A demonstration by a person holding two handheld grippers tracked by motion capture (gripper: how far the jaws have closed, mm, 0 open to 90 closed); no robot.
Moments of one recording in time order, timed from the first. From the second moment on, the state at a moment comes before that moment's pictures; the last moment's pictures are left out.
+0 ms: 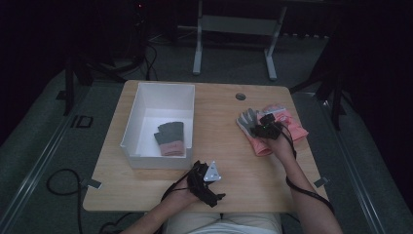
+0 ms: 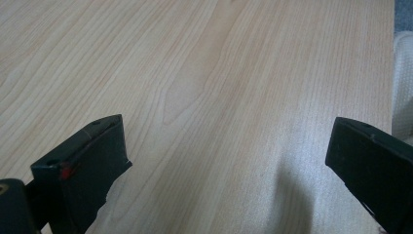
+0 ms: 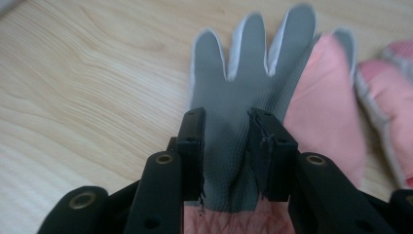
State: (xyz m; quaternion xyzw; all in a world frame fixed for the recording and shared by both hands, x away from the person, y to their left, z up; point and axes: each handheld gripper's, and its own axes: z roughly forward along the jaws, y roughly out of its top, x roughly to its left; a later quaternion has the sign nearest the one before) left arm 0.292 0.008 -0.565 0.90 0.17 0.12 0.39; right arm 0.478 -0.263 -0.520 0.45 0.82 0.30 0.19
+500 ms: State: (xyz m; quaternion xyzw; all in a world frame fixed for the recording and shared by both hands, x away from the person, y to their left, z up) left arm 0.291 0.011 -0.573 0.89 0.17 0.13 0.39; right arm 0.487 -0.255 -0.533 0.49 0.81 0.26 0.18
